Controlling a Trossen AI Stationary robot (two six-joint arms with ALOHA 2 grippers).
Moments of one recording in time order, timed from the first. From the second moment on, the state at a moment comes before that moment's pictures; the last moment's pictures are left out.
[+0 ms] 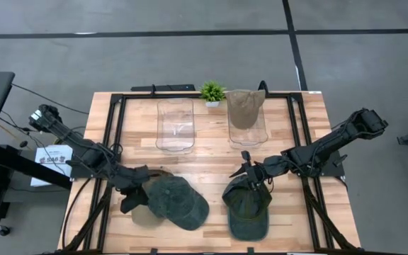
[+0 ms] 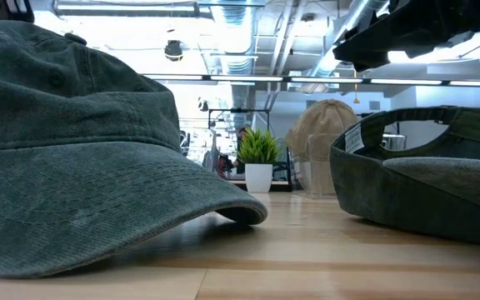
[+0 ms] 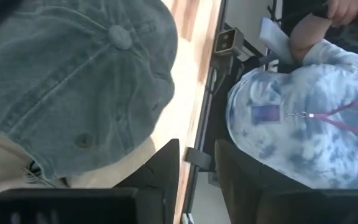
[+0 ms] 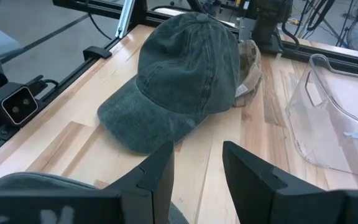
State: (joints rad) left arm -0.63 1.02 0.88 -0.64 0.06 -0.98; right arm 0.38 1.23 0.55 0.27 0.14 -0.10
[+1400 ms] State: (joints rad) left arm -0.56 1.02 0.75 -1.08 -0.19 -0.85; right arm 0.38 1.23 0.55 0.27 0.14 -0.10
